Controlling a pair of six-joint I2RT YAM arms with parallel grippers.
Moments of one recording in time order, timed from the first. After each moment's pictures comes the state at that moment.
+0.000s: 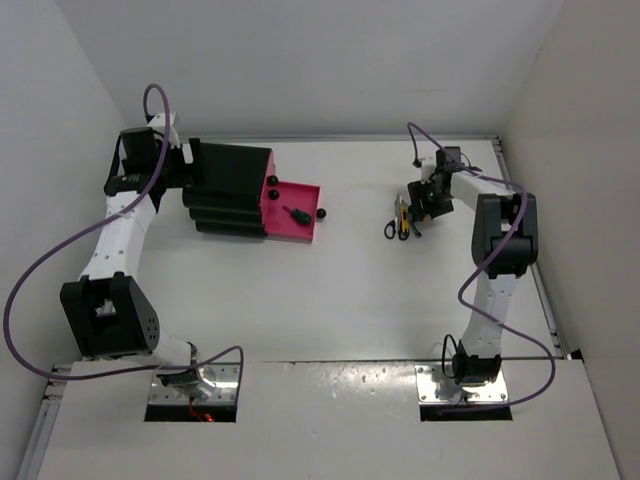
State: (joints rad) left arm 0.15 1.47 1.31 -0.38 0.19 -0.01; right arm -0.01 2.12 1.46 -0.49 -0.16 -0.24
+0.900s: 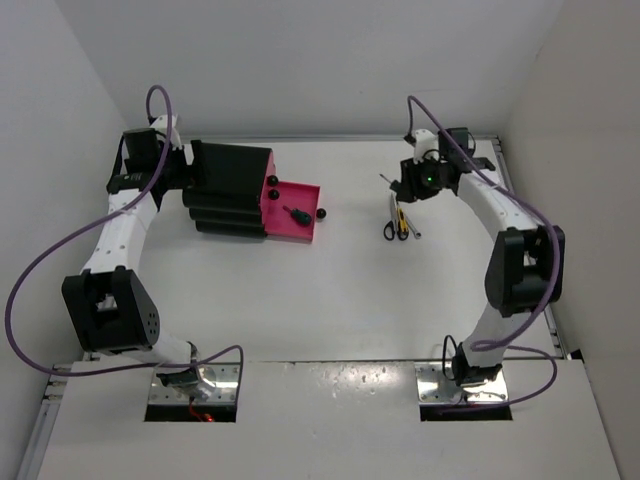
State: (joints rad) left arm 0.15 1.49 1.31 -0.38 0.19 -0.01; right arm 0.05 1.80 1.39 -0.53 -0.39 -0.22
